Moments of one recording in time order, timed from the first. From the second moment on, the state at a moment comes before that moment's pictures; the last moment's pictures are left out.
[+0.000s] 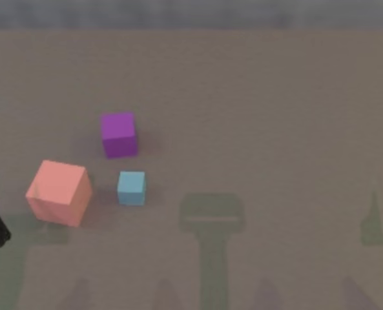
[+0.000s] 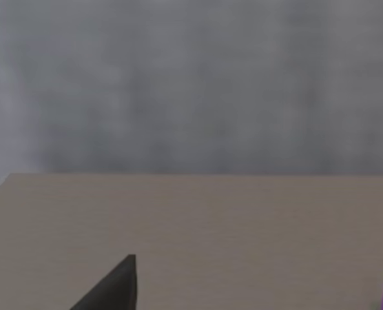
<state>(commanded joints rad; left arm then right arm) 0.00 0.00 0.00 0.00 0.00 0.00 0.00 0.00 0.00 0.00 0.00 0.00</state>
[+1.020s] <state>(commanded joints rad) -0.25 1.14 0.86 -0.60 0.00 -0.22 0.00 0.00 0.00 0.00 0.00 0.00</state>
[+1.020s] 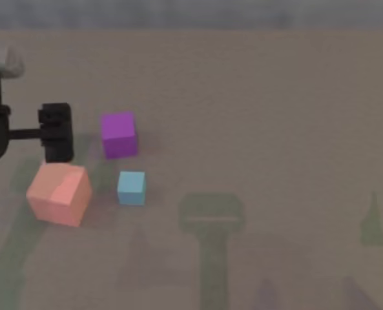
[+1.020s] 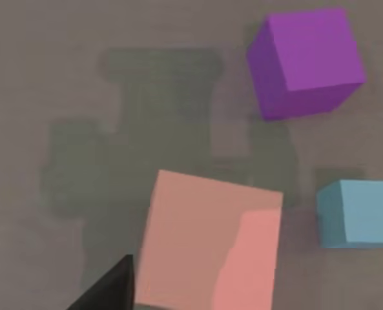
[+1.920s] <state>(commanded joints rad) -0.46 2.08 1.60 -1.09 0.00 -0.40 0.00 0.00 0.00 0.00 0.00 0.00</state>
